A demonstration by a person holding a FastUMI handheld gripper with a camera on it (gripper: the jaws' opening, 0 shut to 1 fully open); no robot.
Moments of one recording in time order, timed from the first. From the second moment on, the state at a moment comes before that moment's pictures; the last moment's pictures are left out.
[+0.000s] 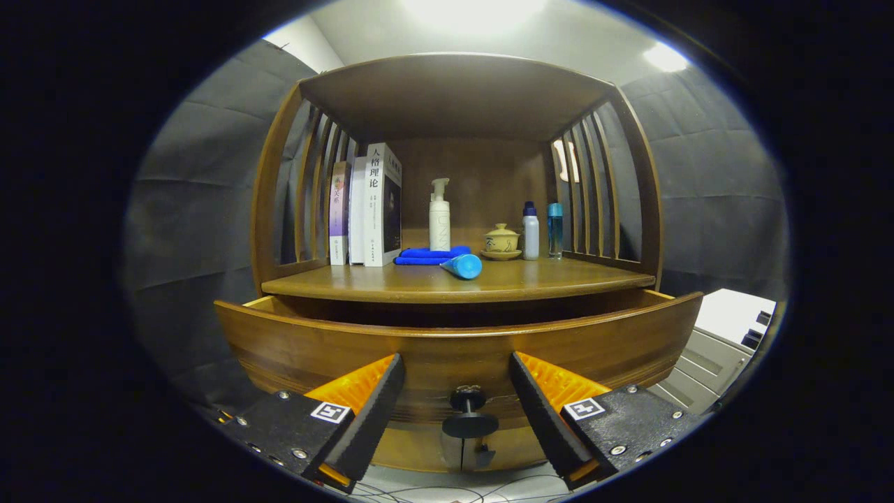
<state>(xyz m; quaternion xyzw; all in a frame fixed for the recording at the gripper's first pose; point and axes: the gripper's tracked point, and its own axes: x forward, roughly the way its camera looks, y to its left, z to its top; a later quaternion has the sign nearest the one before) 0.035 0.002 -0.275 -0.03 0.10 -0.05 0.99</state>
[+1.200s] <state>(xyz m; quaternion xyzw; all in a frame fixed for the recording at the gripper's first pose) 0.050 -0.001 -0.176 -0.02 0.04 0.05 1.00</state>
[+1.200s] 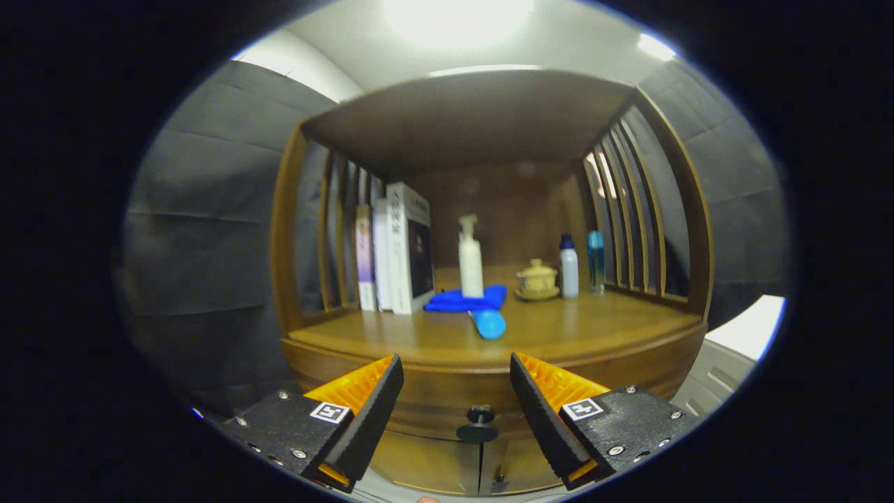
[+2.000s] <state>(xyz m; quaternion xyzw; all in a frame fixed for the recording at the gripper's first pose) -0.014 0.018 0.023 0.01 -0.01 0.05 1.00</state>
